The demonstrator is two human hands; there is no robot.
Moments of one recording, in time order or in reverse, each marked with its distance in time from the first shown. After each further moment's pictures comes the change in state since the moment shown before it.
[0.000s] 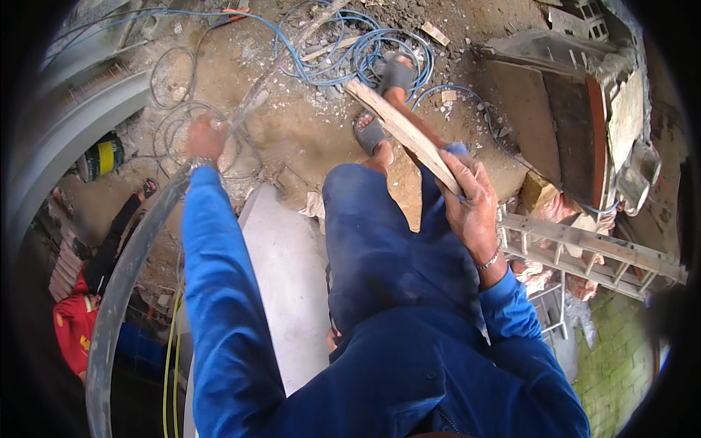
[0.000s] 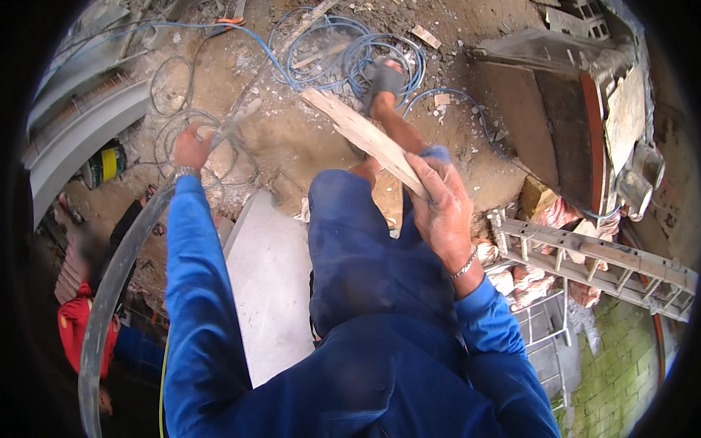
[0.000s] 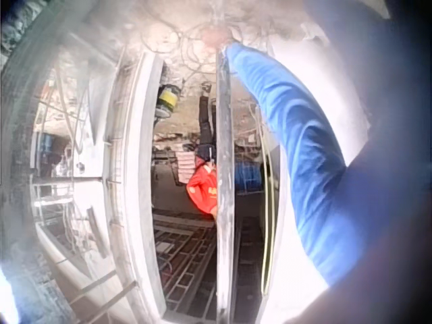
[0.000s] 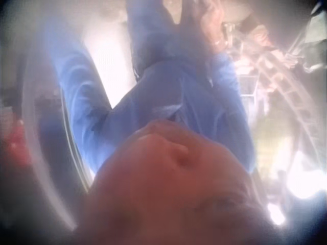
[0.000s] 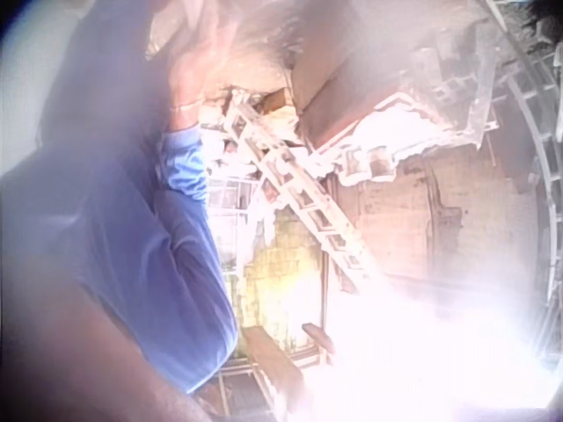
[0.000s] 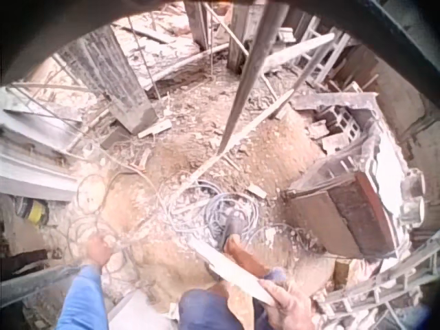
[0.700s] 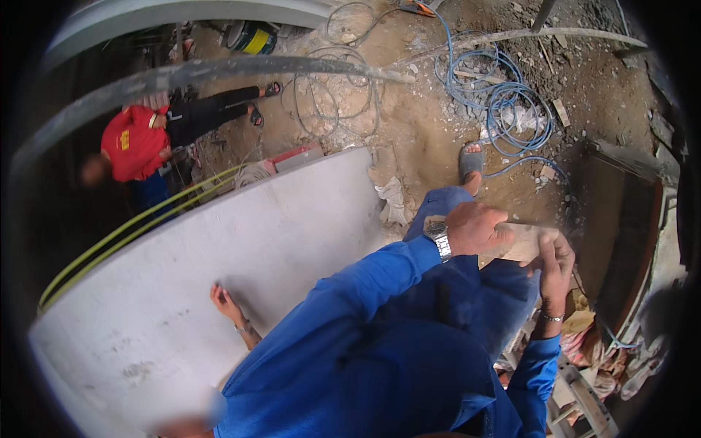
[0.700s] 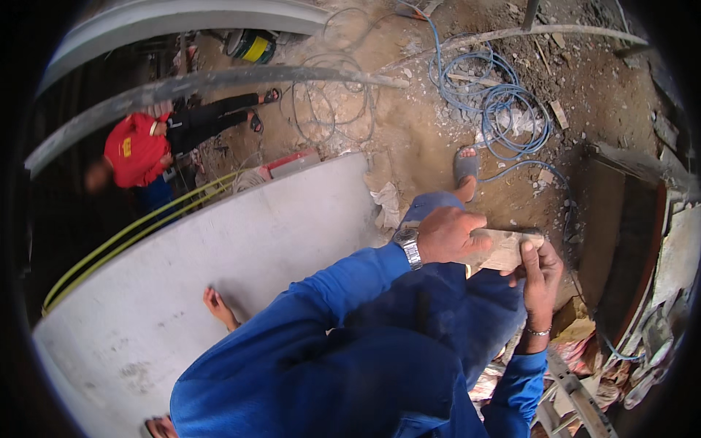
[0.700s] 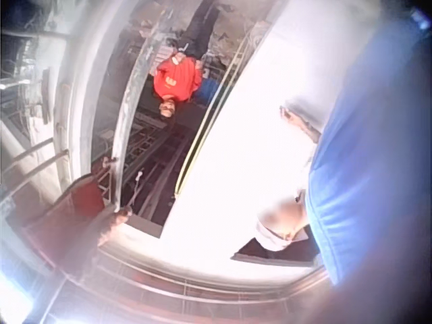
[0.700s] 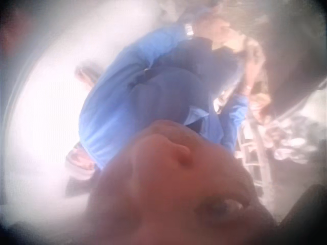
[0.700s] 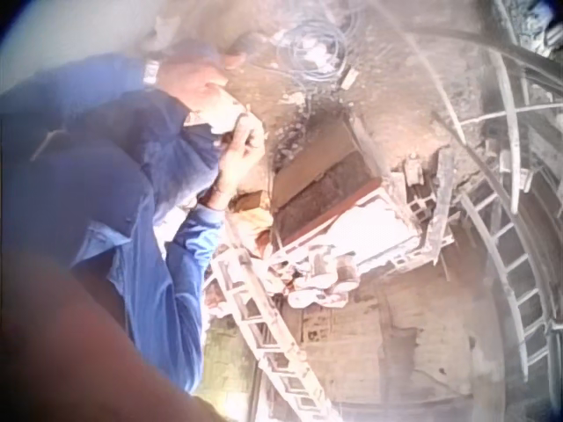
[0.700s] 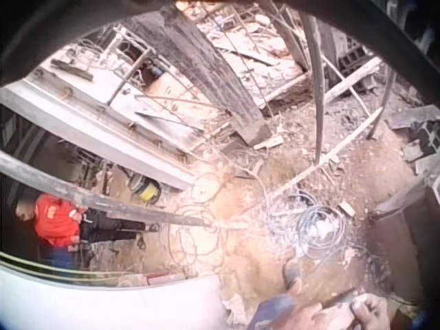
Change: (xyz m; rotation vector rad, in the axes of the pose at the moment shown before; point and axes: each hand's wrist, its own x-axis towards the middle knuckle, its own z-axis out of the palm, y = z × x) left_hand -0.315 0.380 -0.065 -0.753 -0.167 0.268; right_hand -0.071 0.090 -0.117 0.777 -0.456 0.357
